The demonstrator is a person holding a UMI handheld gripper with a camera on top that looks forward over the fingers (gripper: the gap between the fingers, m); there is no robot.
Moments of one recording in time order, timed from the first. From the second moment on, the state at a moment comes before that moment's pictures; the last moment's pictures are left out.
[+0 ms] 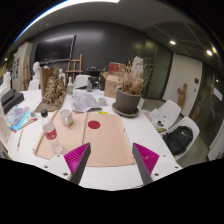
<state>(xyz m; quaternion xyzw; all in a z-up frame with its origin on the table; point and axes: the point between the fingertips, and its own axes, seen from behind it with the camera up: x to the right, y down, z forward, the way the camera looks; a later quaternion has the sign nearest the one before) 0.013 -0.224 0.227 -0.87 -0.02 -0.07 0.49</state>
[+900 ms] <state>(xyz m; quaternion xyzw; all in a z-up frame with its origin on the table) -0.257 -0.081 0.069 -0.81 -0.06 0.03 0.58</state>
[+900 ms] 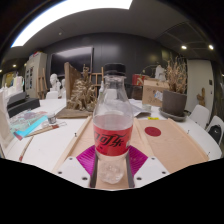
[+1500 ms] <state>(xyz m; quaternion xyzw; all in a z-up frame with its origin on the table) -0.134 0.003 0.179 -0.77 -0.14 -0.20 0.59</state>
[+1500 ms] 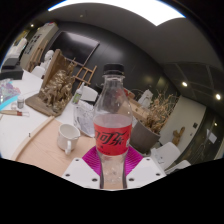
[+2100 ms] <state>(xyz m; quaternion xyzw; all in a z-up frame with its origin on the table) -0.121 0.154 0.230 -0.40 -0.55 -0.64 0.36</state>
